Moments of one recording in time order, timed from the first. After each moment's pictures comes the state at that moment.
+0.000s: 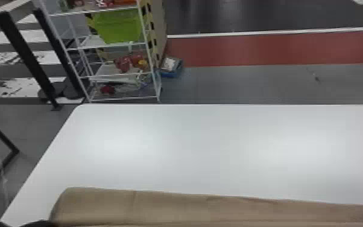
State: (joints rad) left arm 0.40 0.25 0.93 -1.72 -0.69 -1.27 -1.36; right arm 0.48 -0.46 -0.57 -2.12 -0.05 0.77 1.33
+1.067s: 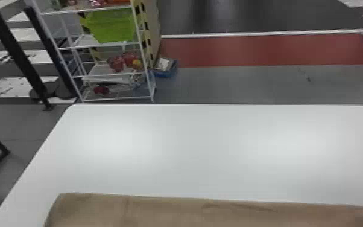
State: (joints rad) left arm 0.45 0.24 0.91 -1.68 -0.65 -1.32 -1.33; right arm 0.51 -0.45 -0.57 -2.10 -0.03 0.70 1.35
